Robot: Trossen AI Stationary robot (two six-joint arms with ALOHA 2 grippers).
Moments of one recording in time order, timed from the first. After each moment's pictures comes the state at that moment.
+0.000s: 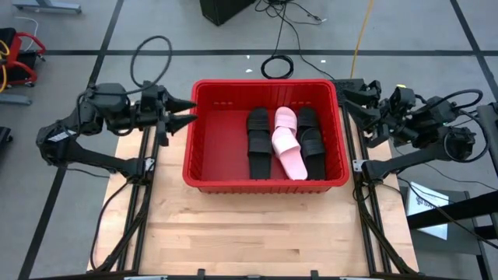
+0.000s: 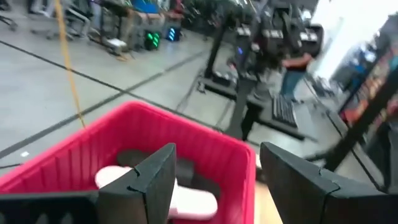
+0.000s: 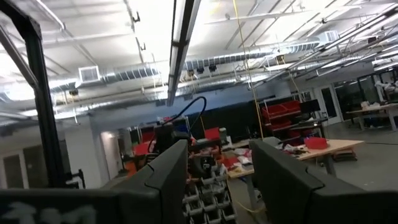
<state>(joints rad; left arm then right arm) 0.09 0.98 1.47 -0.60 -0.10 -0.31 0.13 0.76 1.16 0.07 0.36 0.09</state>
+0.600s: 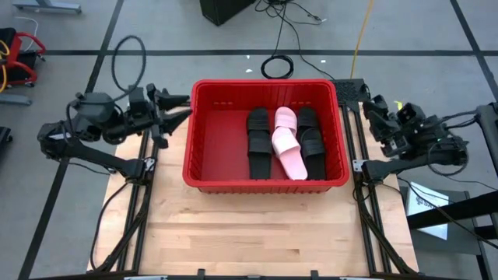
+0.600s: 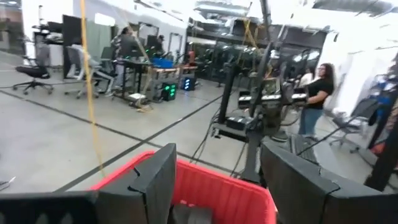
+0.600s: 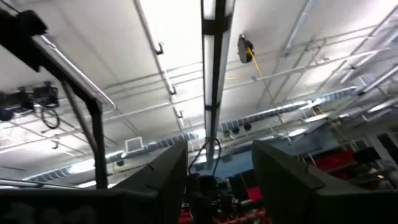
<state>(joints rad) -0.08 0.93 1.39 -0.36 -0.39 -0.16 0.13 0.51 0.72 0.58 0.26 0.15</state>
